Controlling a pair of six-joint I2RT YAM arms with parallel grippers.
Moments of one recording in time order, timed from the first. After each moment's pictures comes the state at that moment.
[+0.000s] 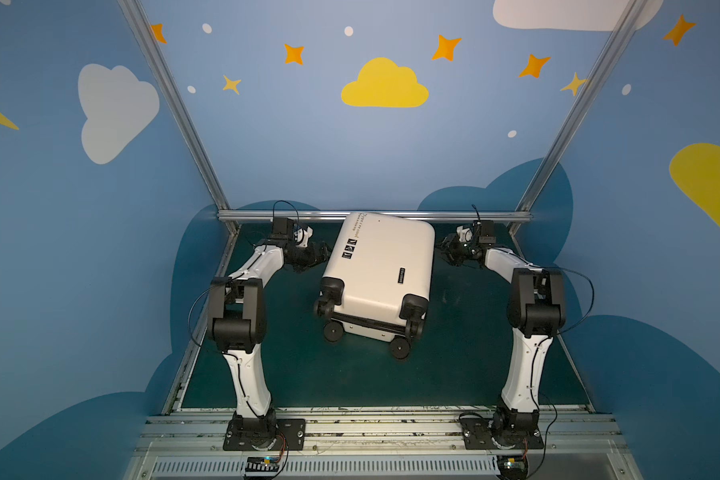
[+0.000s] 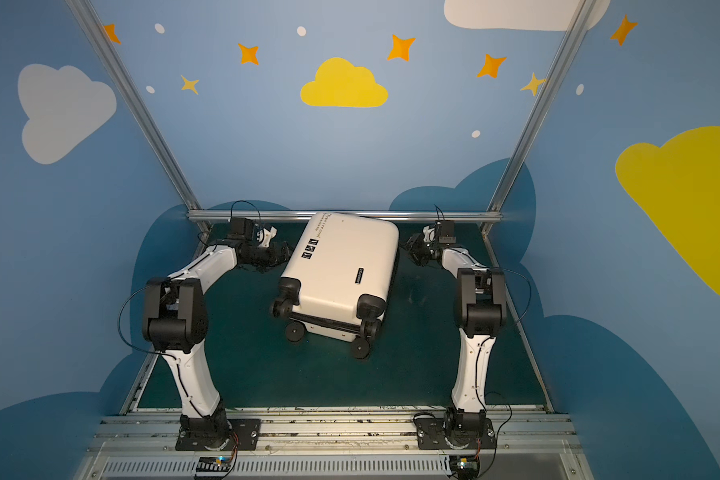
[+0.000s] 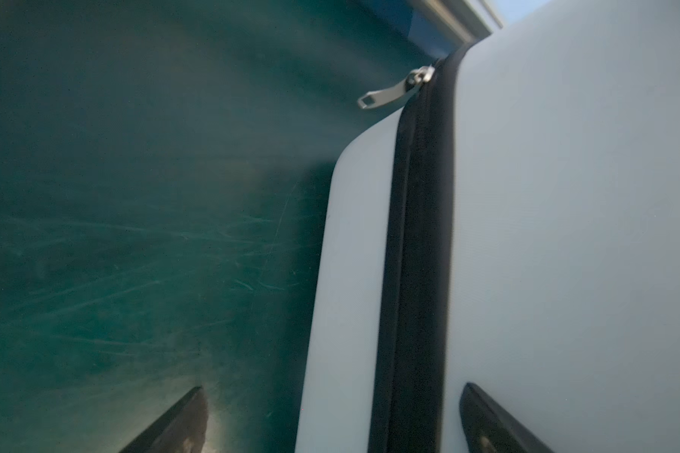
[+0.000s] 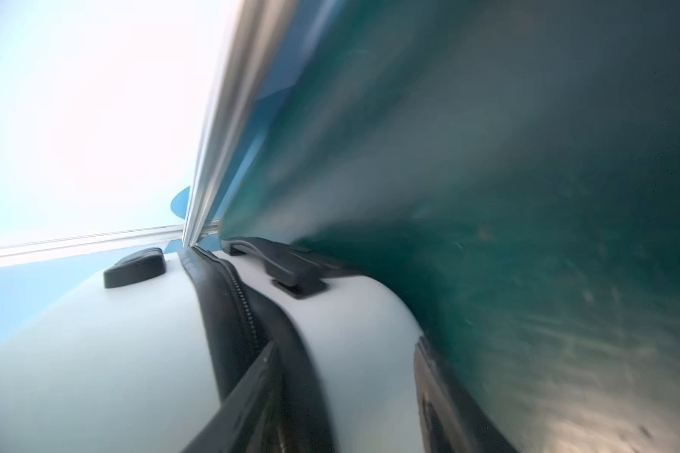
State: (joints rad) left arm -0.04 2.00 1.53 -0.48 0.61 -0.34; right arm 0.06 2.17 1.62 -0.21 -0.67 0.80
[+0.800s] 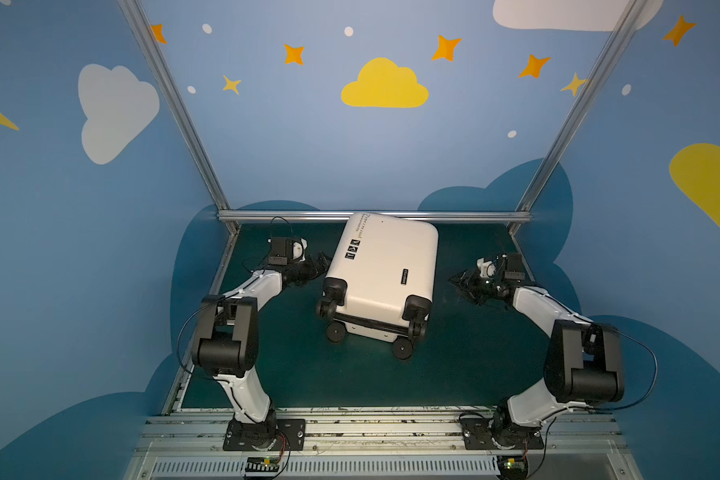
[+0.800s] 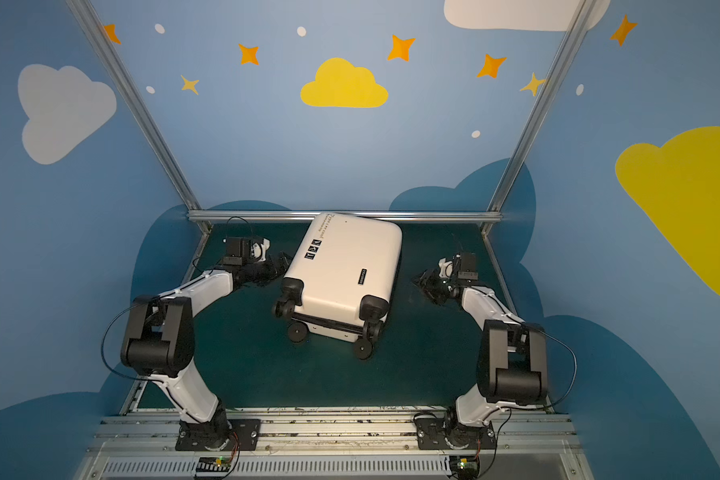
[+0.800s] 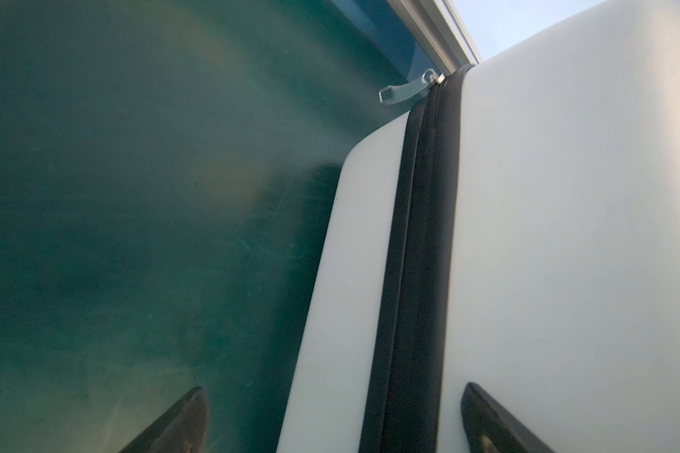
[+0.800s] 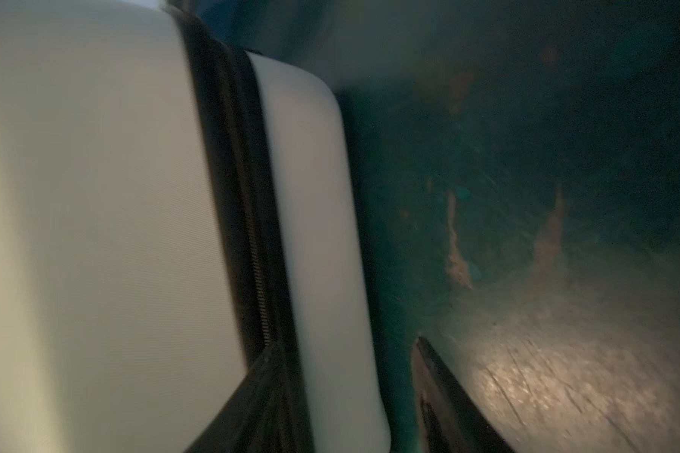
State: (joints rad) left arm -0.06 1.76 1.10 -0.12 0.55 -0.57; right arm 0.00 1.59 0.93 -0.28 -0.62 0.69
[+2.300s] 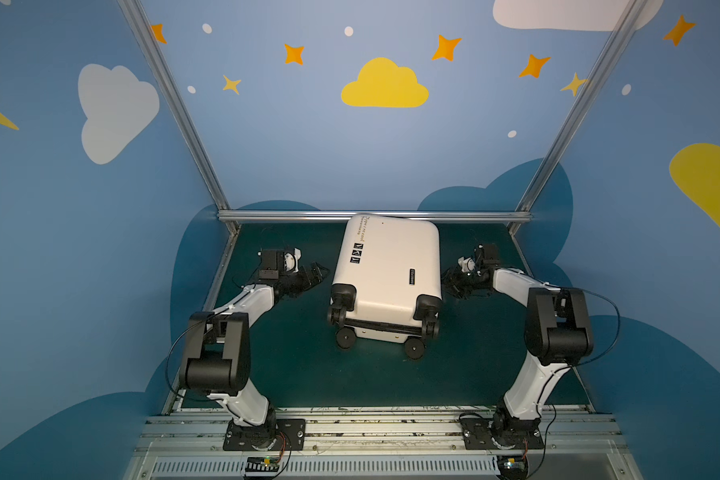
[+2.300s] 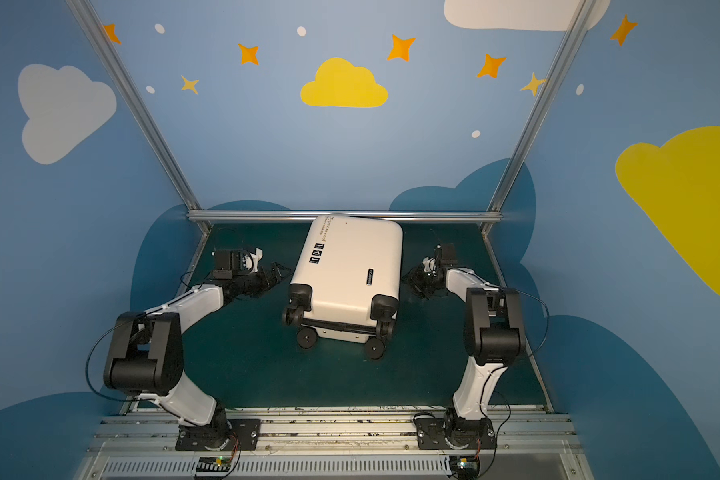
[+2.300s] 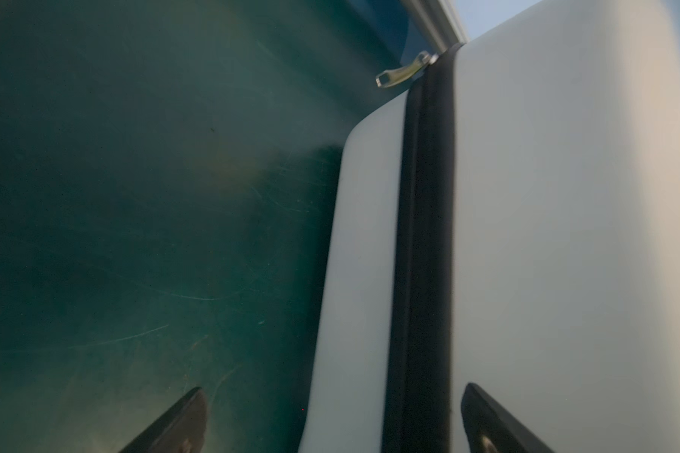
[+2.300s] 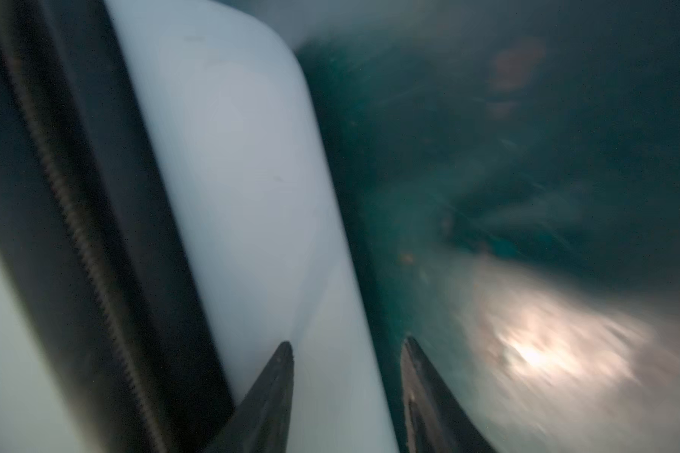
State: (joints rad) left arm -0.01 1.67 0.96 -0.08 0.62 -0.56; right arm 0.09 1.89 1.21 -0.37 -0.59 0.68
